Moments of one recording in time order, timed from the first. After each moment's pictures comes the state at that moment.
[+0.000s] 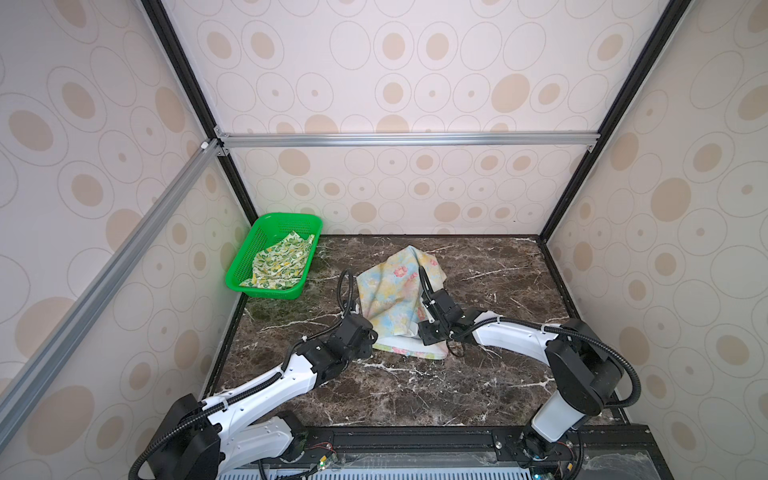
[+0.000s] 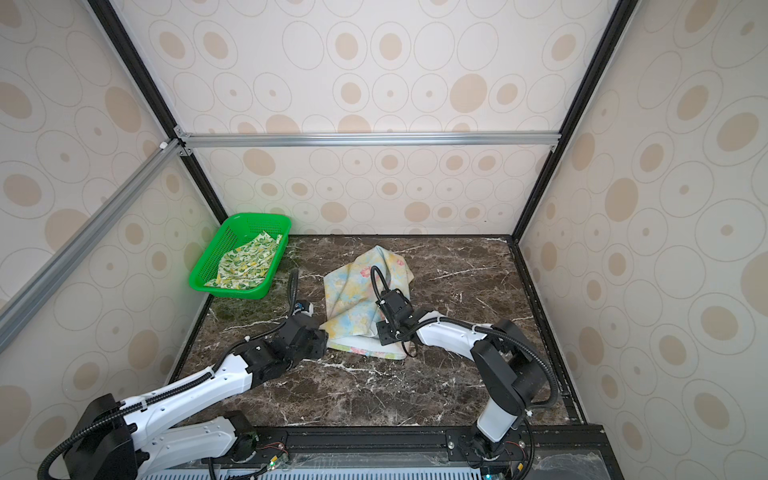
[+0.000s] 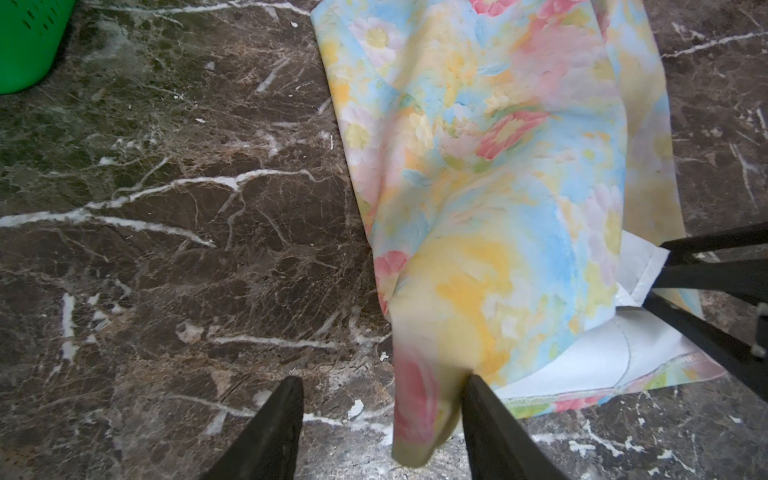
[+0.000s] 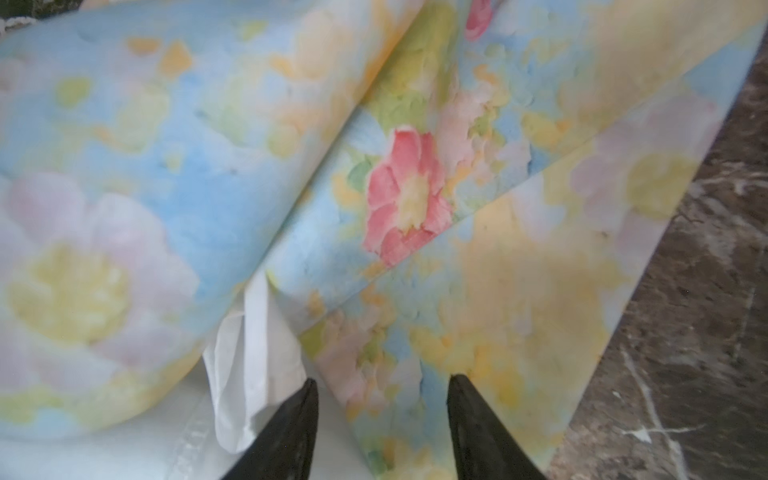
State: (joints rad) left arm -0.75 1.10 0.63 -0.41 -0.35 -0.64; right arm 0.72 1.67 0.97 -0.35 0.06 0.37
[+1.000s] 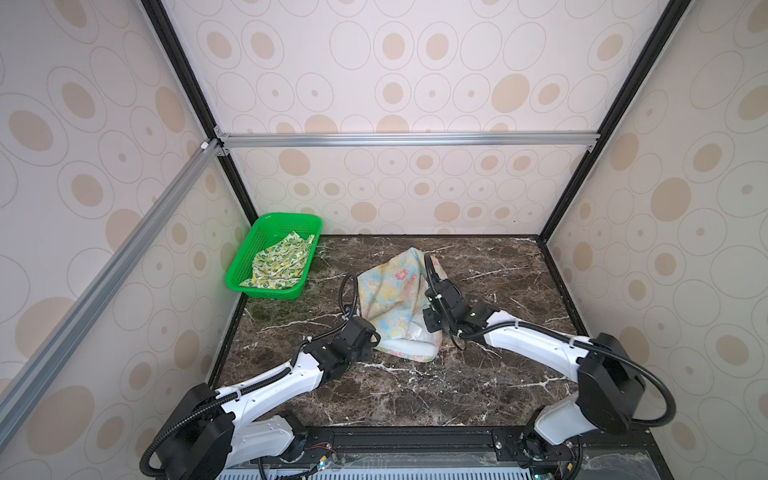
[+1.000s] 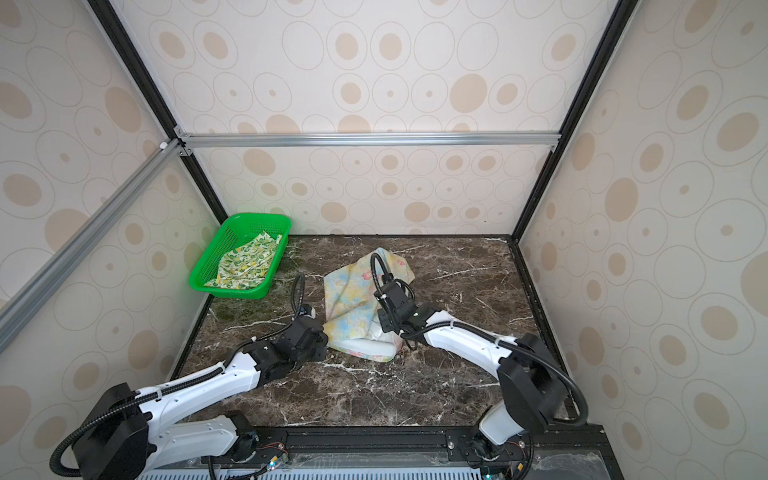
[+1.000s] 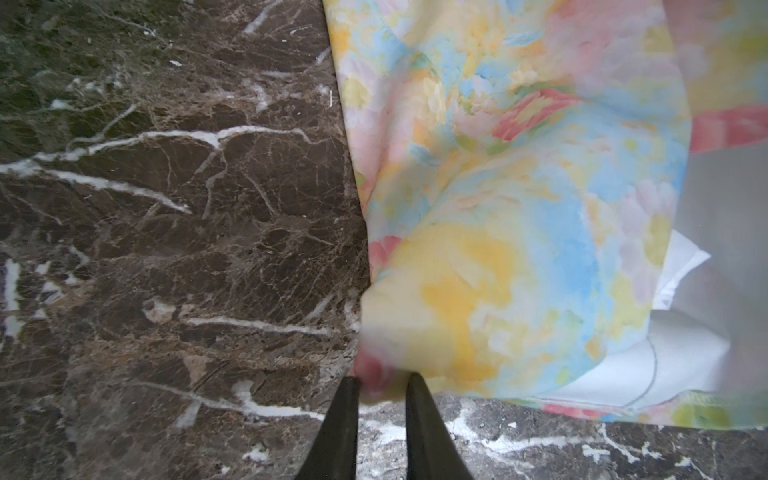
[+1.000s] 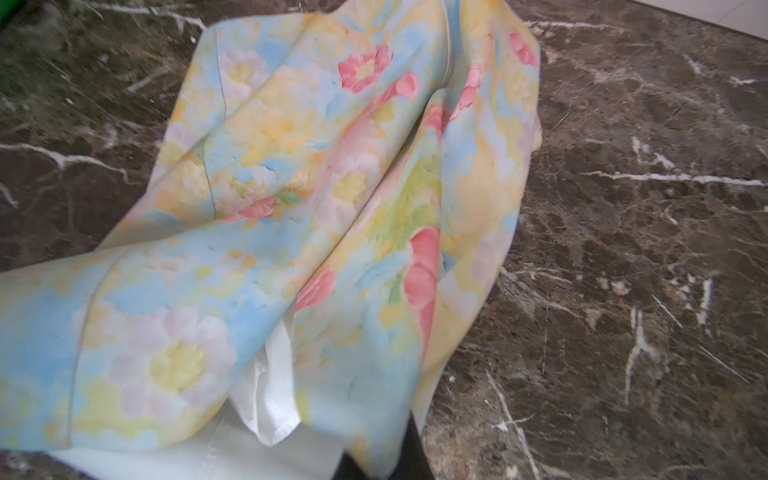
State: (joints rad) left arm -0.75 1.17 0.61 -0.38 -0.33 -0.70; right arm 0.76 1.47 1.00 -0.40 0.31 0.33
